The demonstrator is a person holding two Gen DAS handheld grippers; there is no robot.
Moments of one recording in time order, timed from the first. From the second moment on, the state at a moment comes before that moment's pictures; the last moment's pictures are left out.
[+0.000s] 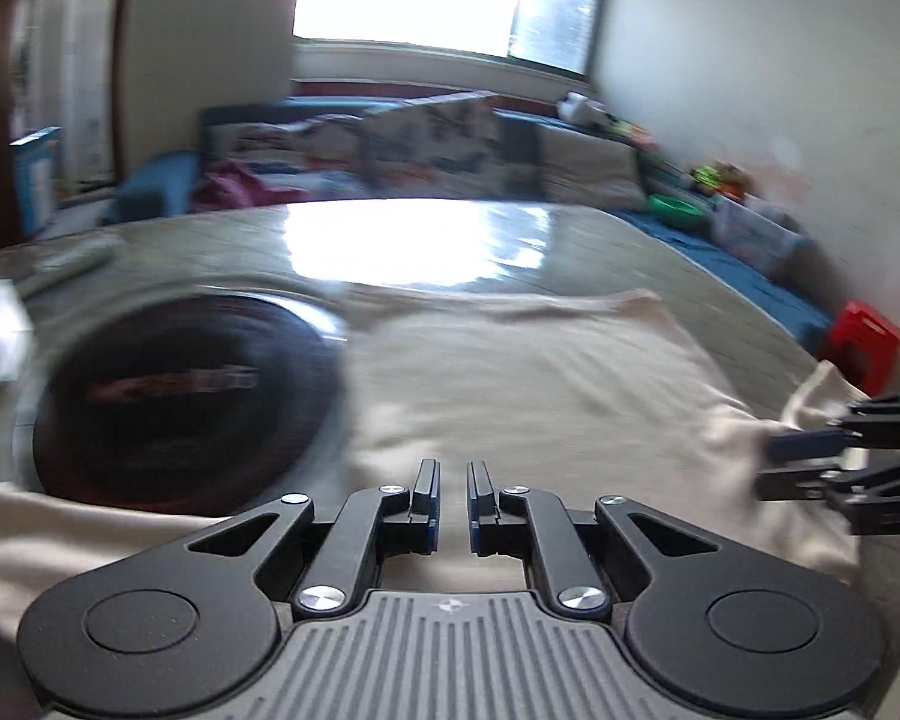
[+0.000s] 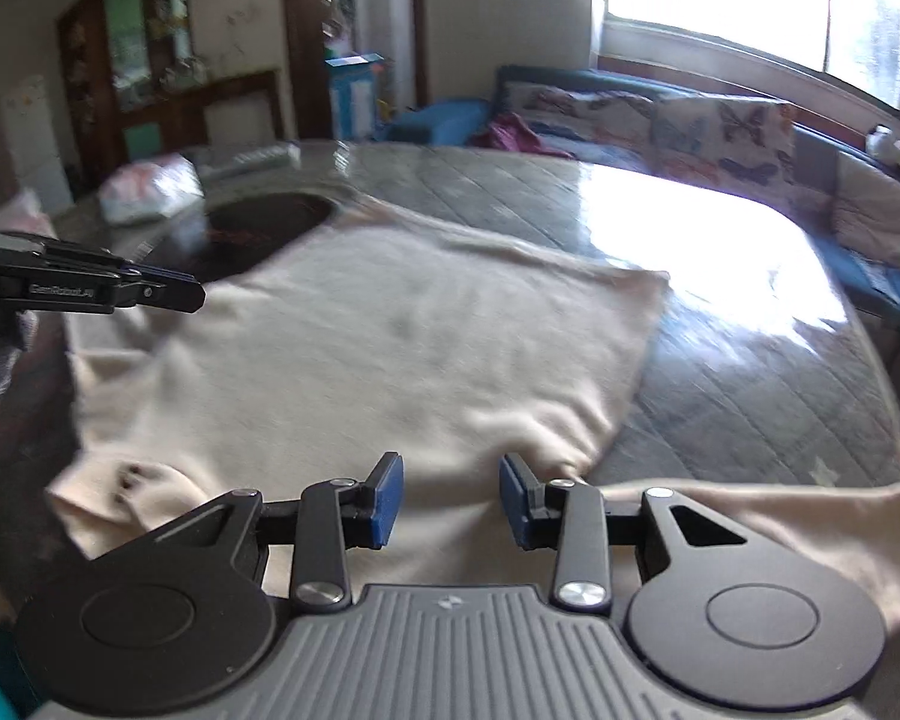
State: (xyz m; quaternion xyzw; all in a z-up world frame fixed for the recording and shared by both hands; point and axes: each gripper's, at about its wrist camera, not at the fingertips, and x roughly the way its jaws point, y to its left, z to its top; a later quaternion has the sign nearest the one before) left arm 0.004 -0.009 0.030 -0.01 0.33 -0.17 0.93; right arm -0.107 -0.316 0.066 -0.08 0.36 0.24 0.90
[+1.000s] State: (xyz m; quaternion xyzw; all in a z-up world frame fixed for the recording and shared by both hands) left arm -0.038 -0.123 0.020 0.07 0.34 -0.34 0.88; right arm -0.107 -0.507 0.052 0.06 0.34 -0.10 0.93
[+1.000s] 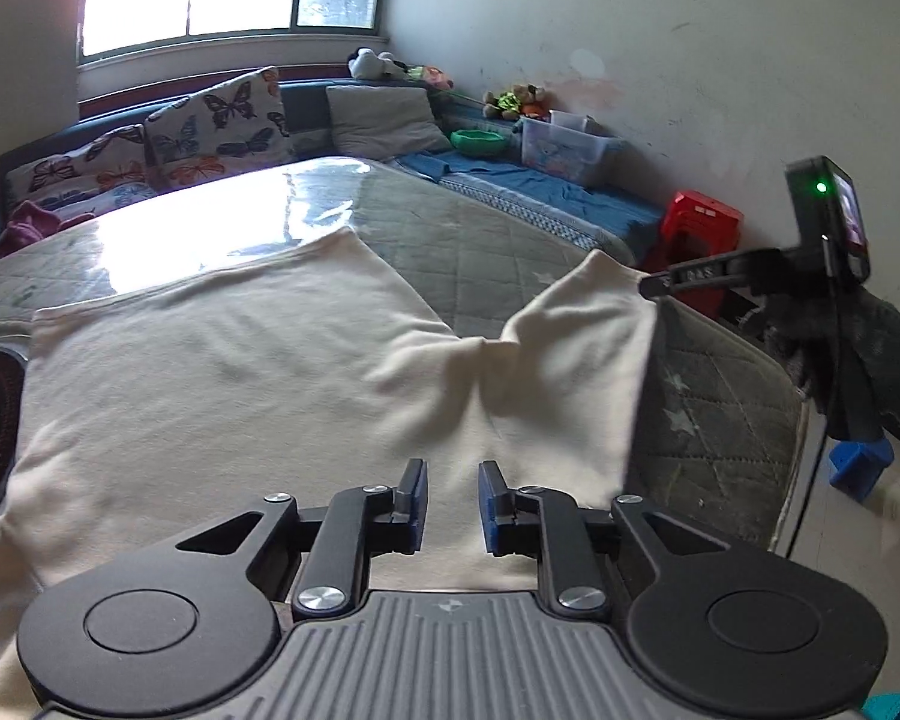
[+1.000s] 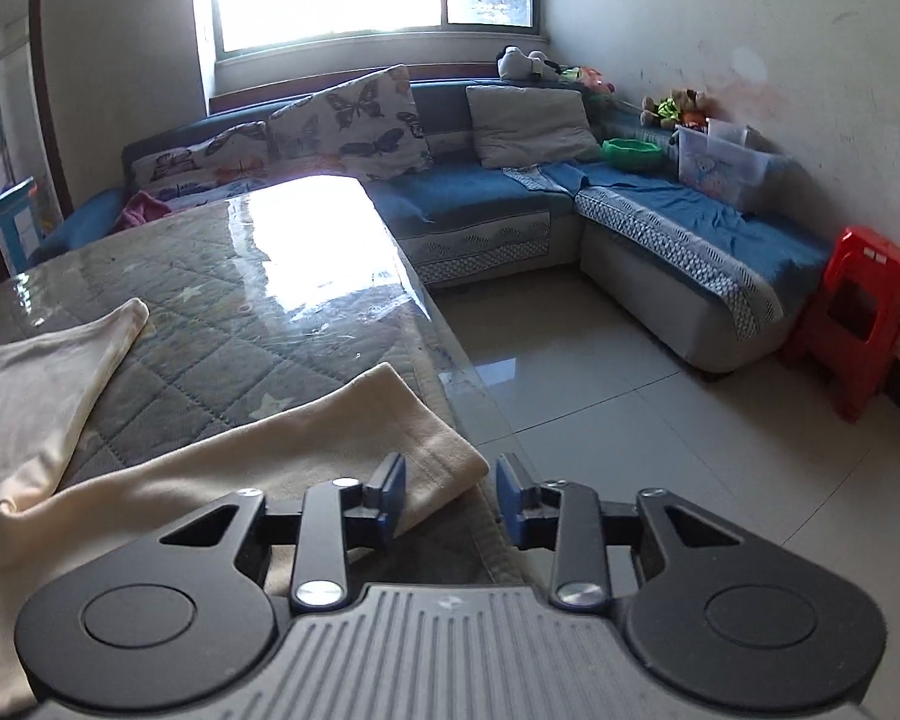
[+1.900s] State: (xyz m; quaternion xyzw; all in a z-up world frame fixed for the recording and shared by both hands) left arm -0.015 -0.166 0.031 0.07 0.32 -0.37 0.87; right arm -0.155 -0.512 0.086 0.05 0.25 -0.12 0.96
